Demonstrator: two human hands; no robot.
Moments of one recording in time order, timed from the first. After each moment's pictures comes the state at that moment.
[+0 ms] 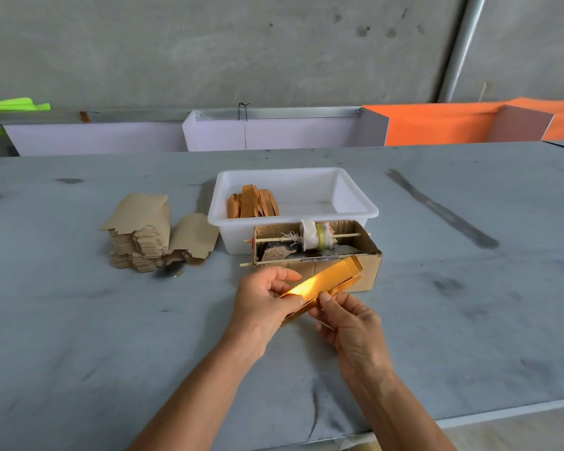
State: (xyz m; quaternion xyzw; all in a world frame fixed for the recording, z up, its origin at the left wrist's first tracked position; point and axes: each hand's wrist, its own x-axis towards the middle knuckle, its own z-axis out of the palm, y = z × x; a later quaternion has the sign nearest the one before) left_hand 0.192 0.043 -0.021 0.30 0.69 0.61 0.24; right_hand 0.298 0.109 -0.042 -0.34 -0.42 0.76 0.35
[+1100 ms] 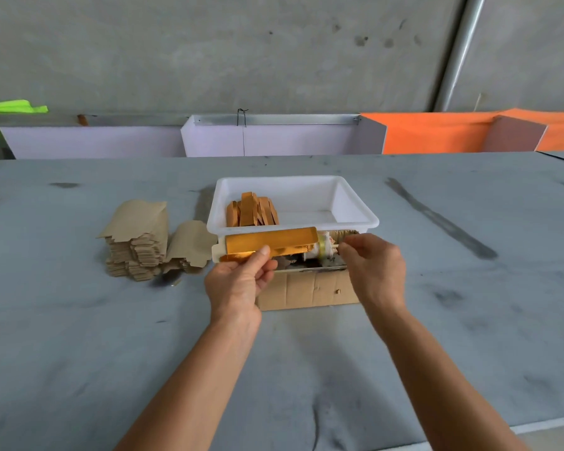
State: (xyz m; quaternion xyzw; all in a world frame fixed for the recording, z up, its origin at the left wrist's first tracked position) left_hand 0.170 0.055 0.009 0.03 0.50 0.83 0.24; right_hand 0.279 0.164 0.016 -0.44 -0.69 0.38 0.43
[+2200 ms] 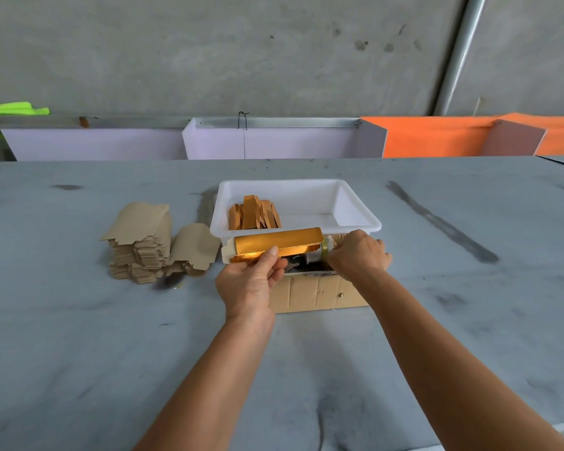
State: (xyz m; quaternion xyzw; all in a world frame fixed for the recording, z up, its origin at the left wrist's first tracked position) left_hand 0.170 0.067 0.007 0.02 0.49 0.84 0.22; right_hand 0.237 0.201 0.020 -0.53 -0.81 0.18 0.16
